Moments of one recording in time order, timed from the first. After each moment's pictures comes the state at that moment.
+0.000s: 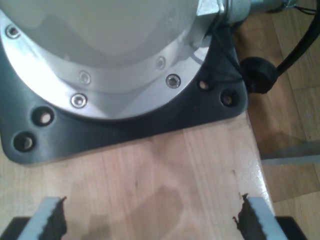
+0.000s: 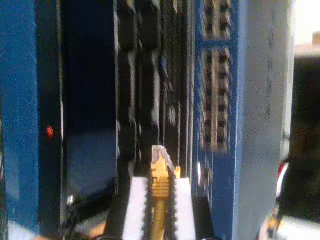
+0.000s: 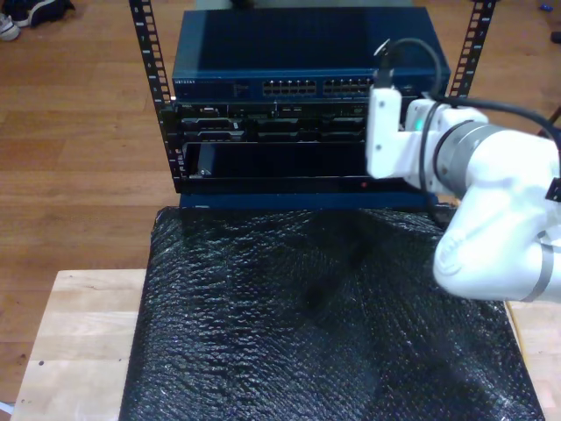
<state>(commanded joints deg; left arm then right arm) 77.8 -29.1 -6.6 5.6 63.5 -183.6 22.3 -12.0 -33.5 16.8 -15.1 -101.5</state>
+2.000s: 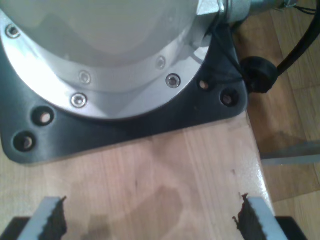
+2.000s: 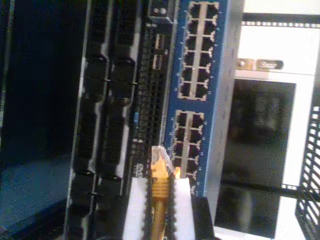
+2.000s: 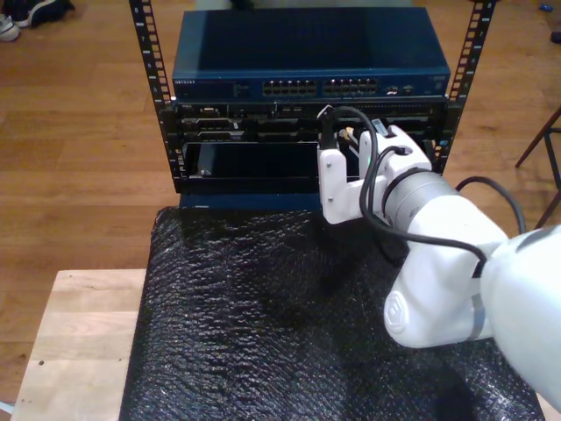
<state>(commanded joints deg) 77.8 -29.1 -6.5 5.6 63.5 -183.6 26.0 6.2 -34.9 16.0 -48.0 -100.7</state>
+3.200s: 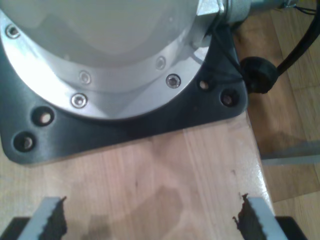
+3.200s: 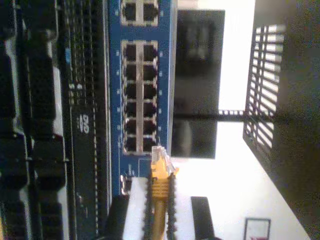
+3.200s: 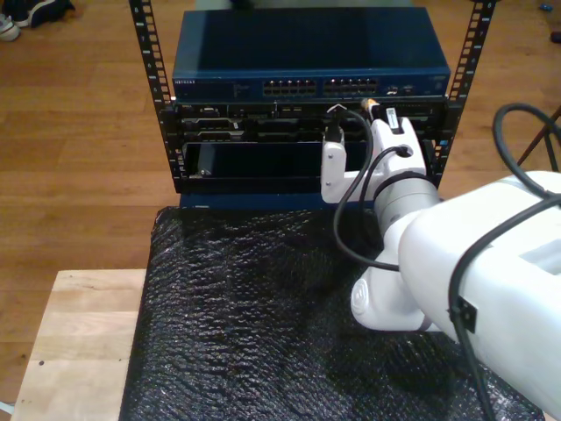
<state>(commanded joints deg) 77.8 -29.1 -6.6 5.6 63.5 -183.6 26.2 24.4 -46.6 26.6 -69.0 -100.9</state>
